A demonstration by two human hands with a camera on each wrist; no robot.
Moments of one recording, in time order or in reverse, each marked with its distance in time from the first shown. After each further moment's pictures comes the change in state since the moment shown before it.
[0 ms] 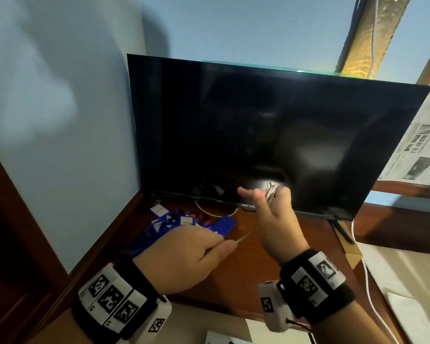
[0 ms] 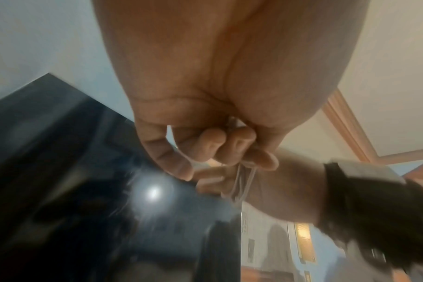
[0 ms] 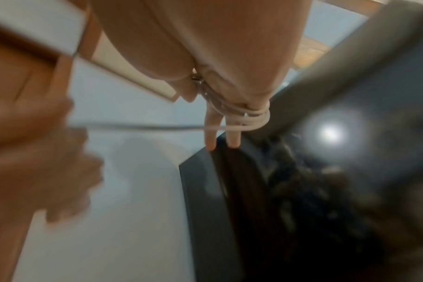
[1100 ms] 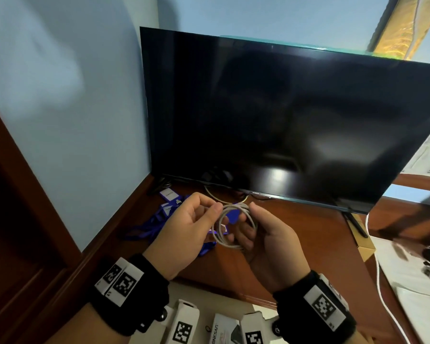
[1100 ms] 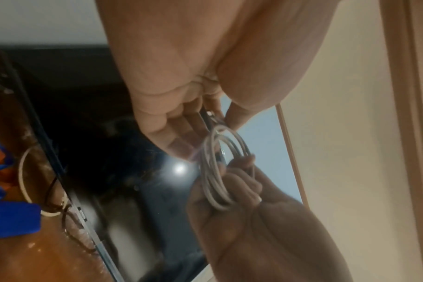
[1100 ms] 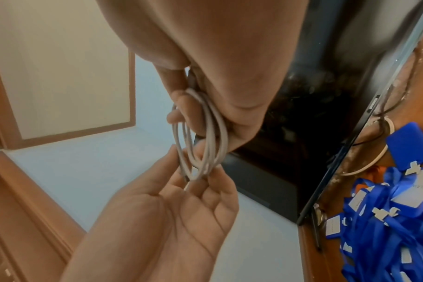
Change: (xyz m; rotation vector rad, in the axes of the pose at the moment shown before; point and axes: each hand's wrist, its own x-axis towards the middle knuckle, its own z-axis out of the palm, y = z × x) left_hand -0.006 -0.020 0.020 -0.926 0.403 -0.407; right_hand -0.038 0.010 0.042 0.885 -0.227 0.467
